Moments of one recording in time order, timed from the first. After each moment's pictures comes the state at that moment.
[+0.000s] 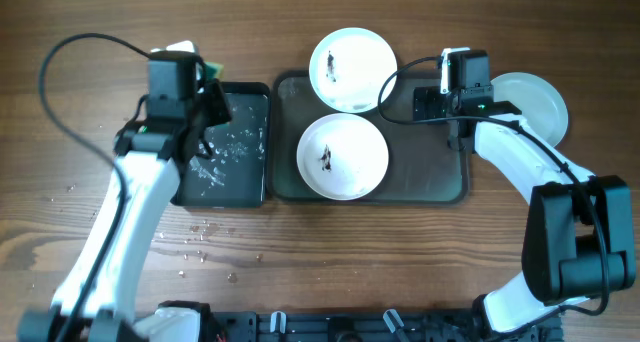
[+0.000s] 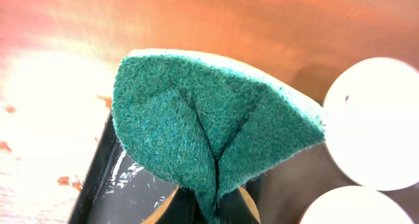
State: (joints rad) left arm -0.10 1.38 1.07 -0.49 -0.07 -0.34; right arm 0.13 1.76 1.04 -0.21 0.14 0.01
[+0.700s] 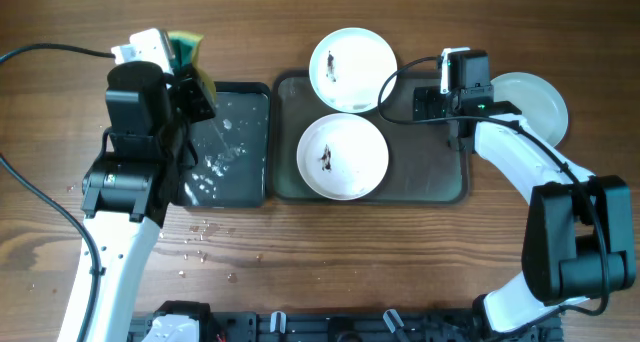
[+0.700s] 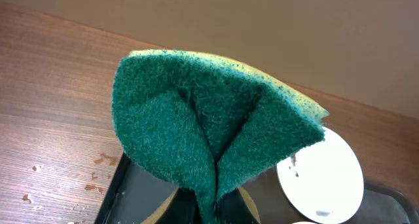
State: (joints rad) left arm -0.10 1.15 1.07 -0.43 -0.09 -0.33; right arm 0.13 1.76 1.04 -0.21 0.14 0.01
